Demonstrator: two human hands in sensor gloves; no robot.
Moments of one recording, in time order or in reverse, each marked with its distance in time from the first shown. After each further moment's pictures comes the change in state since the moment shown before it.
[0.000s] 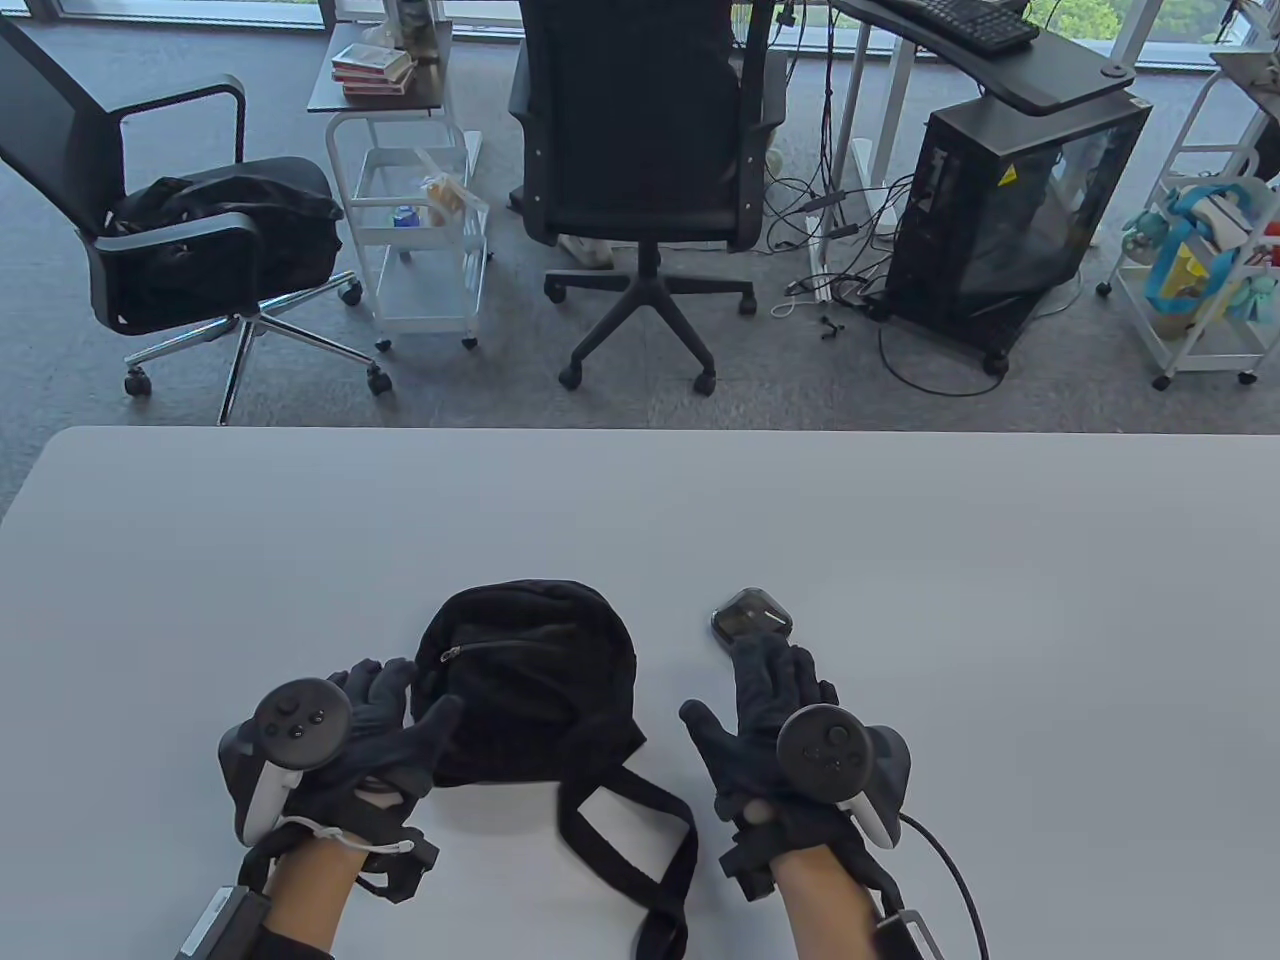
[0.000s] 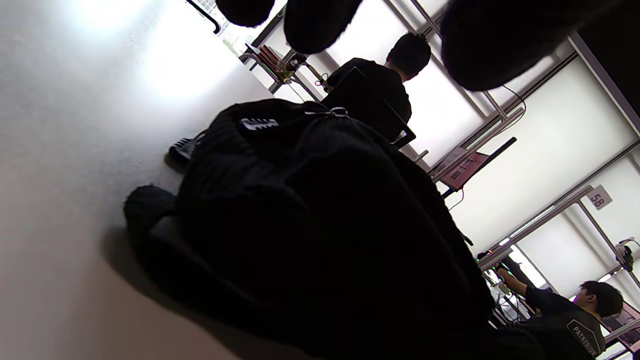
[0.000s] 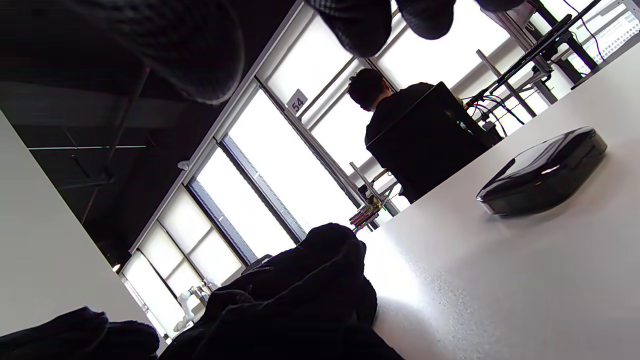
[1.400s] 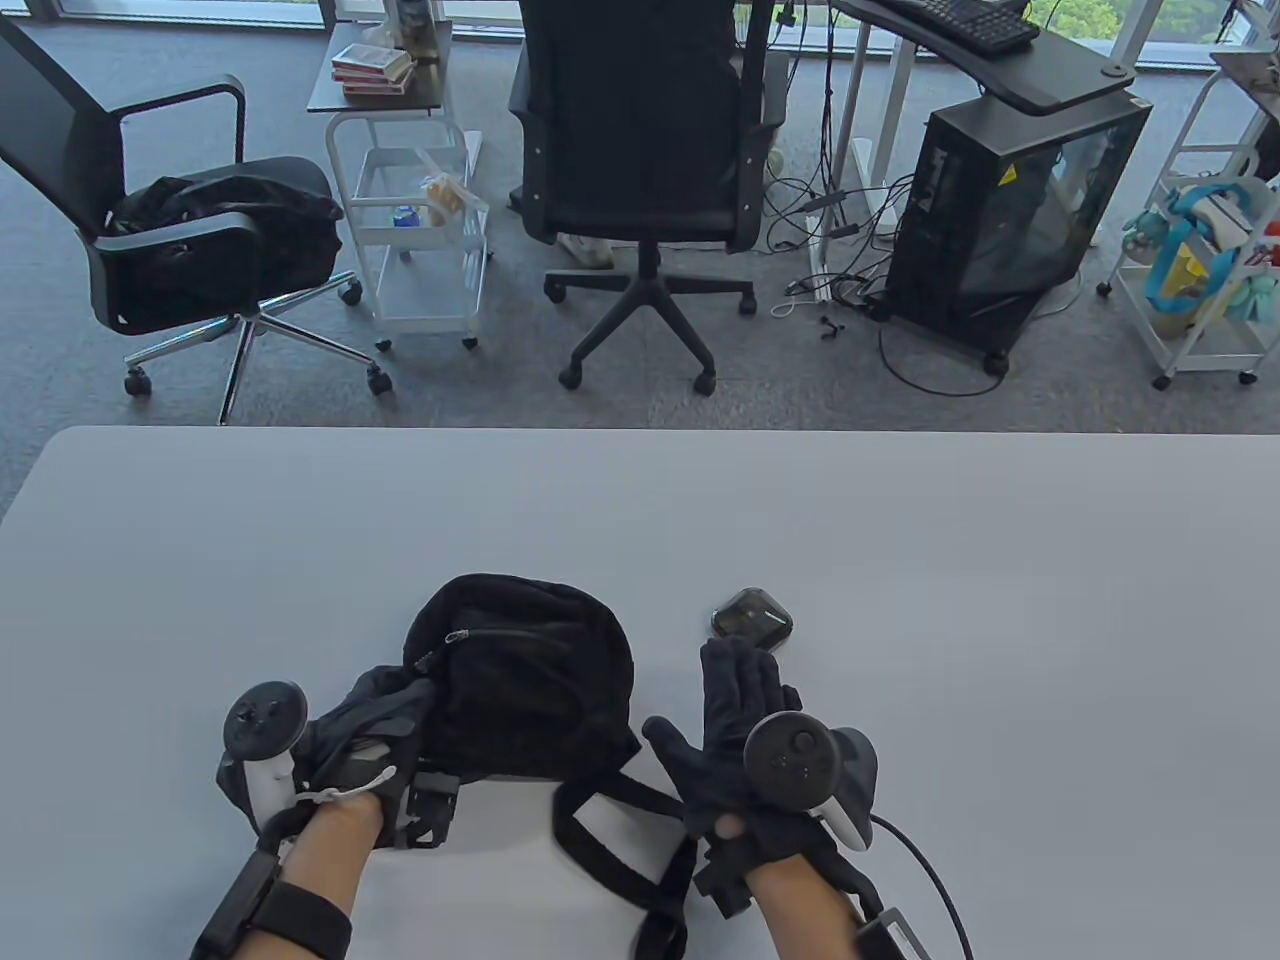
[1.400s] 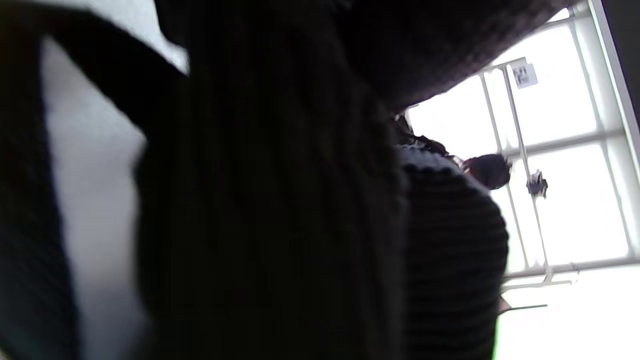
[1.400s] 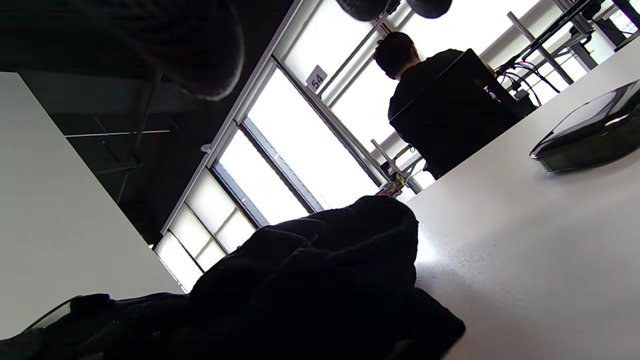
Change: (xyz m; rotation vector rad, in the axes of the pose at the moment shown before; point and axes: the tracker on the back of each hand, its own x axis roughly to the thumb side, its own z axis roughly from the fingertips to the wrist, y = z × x) left_hand -0.046 -0.018 -0.020 0.142 0.271 0.574; right_hand 0.021 0.016 0.003 0.066 -0.059 -0.038
